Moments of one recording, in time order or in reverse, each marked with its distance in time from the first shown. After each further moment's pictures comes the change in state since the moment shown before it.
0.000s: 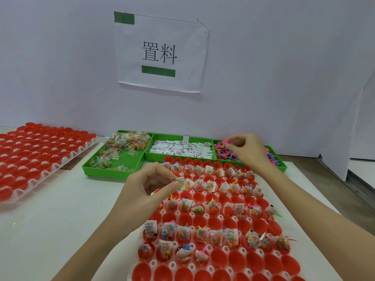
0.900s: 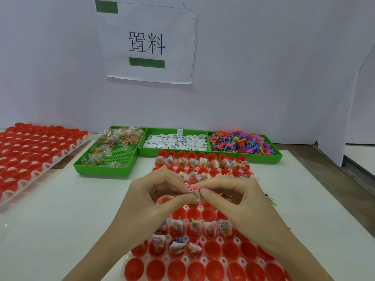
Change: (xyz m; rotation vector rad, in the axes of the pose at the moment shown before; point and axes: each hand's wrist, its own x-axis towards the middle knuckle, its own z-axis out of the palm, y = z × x) left_hand -0.015 0.007 0.027 -0.001 -0.104 0.096; right_hand -0.175 -0.060 -0.026 0.485 -0.337 -0.157
